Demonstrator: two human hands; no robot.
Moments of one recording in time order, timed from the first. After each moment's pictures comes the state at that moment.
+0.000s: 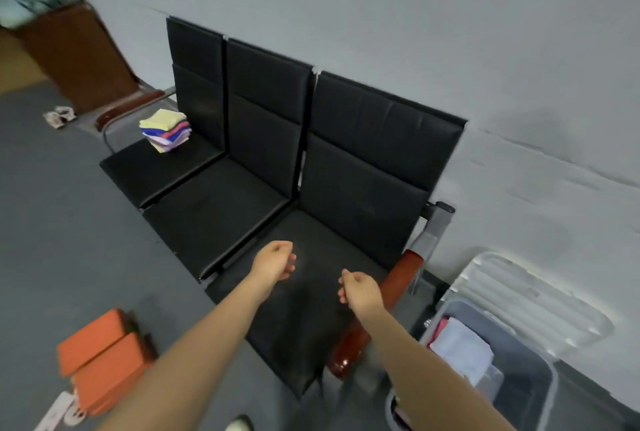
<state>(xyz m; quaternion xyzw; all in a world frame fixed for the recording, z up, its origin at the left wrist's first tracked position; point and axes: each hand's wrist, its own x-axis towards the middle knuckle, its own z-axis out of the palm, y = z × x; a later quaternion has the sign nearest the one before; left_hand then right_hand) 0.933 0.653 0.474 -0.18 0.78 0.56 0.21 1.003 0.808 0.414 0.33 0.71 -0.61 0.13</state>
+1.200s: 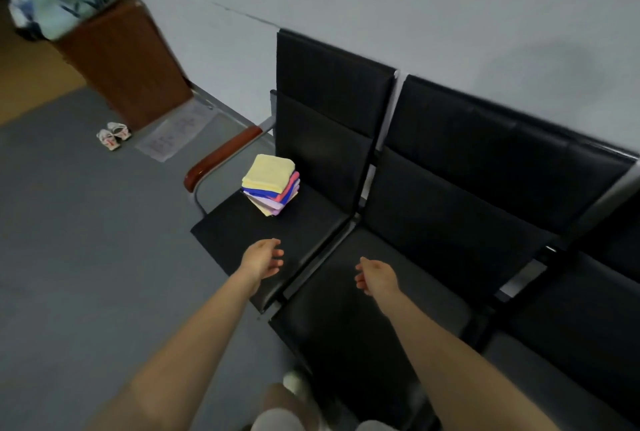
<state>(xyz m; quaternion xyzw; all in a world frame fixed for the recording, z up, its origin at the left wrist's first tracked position) 0.265 0.130 0.454 -0.29 0.74 0.56 0.23 0.335 0.348 0.403 0.39 0.66 -0.62 0.19</state>
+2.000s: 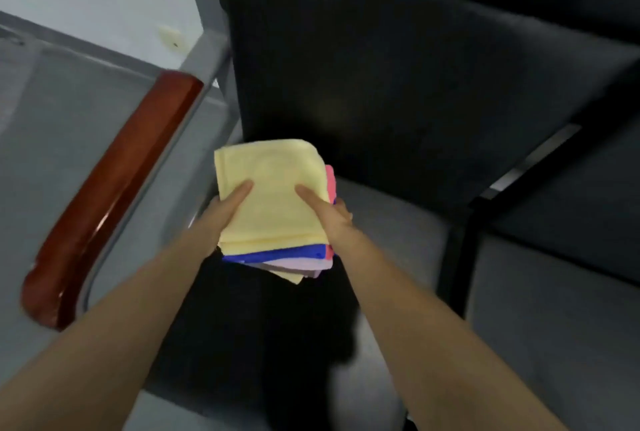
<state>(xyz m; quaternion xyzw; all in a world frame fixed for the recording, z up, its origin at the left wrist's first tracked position) -0.304 -0.037 0.057 -0.15 0.76 0.48 0.41 -0.185 0.141 0.053 0.53 0.53 -0.64 0.17</state>
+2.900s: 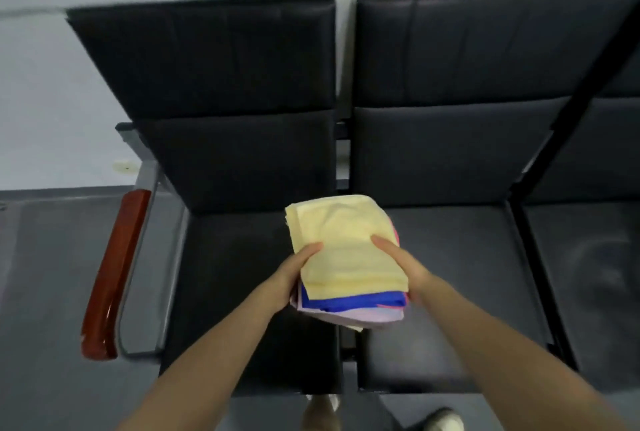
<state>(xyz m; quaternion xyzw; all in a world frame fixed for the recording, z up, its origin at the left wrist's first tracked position) -0.024 0.101 0.316 -0.05 0.63 0.39 0.67 0.167 0.243 0.280 0.53 0.31 -0.79 0.03</state>
